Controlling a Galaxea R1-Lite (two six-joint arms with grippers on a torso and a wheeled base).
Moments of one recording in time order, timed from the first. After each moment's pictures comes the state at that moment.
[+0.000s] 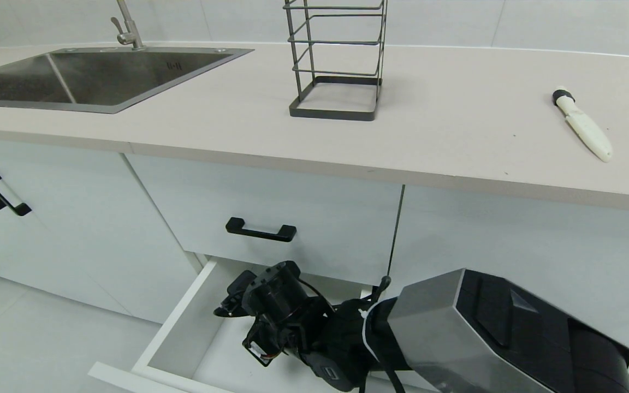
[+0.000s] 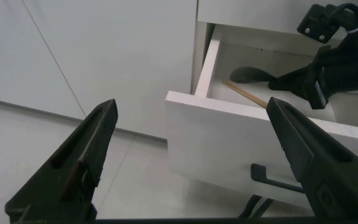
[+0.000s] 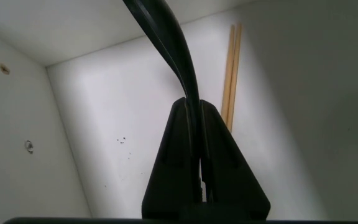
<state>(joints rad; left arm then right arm) 0.00 0.00 0.00 0.00 0.03 -0.03 1.03 2.52 -1.74 -0.21 -0.20 -0.15</state>
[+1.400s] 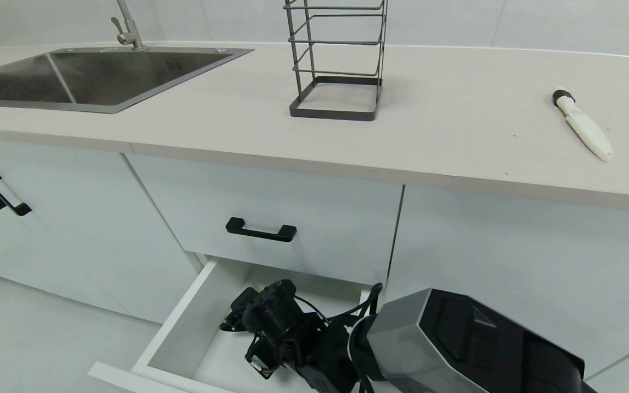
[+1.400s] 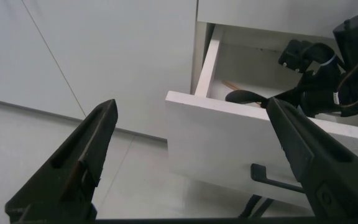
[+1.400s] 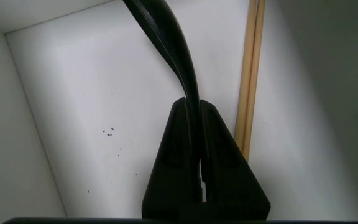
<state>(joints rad) 0.00 0.00 0.00 0.00 0.03 -0.03 1.02 2.63 -1.79 -0.21 -0.20 -0.12</state>
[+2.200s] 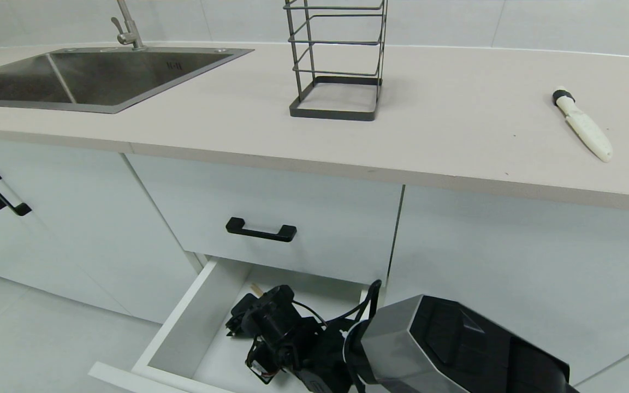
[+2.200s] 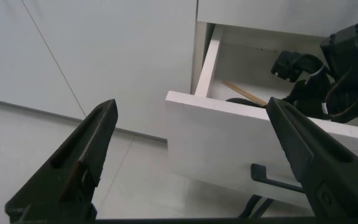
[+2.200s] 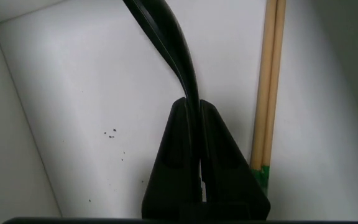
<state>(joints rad) 0.00 0.00 0.00 0.00 0.03 -0.03 1.02 2.67 -1.83 -0.19 -0.18 -0.11</state>
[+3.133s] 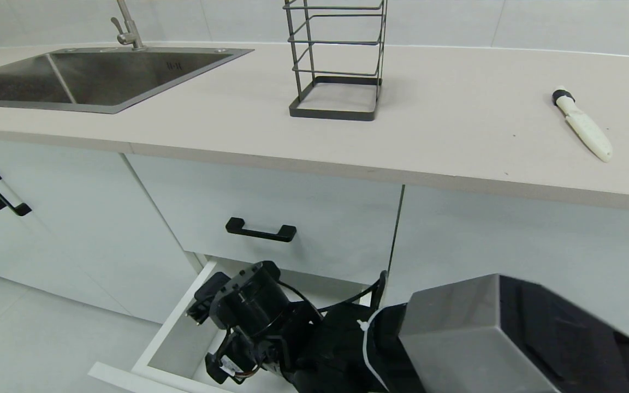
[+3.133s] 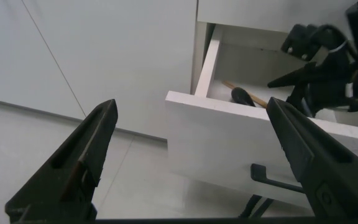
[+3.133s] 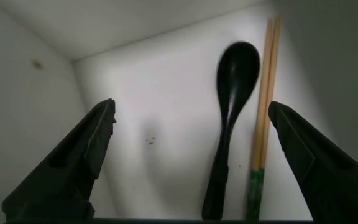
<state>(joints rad) 0.00 0.00 0.00 0.00 0.03 -0.03 1.11 2.43 -1.74 -0.16 -0.19 -0.11</state>
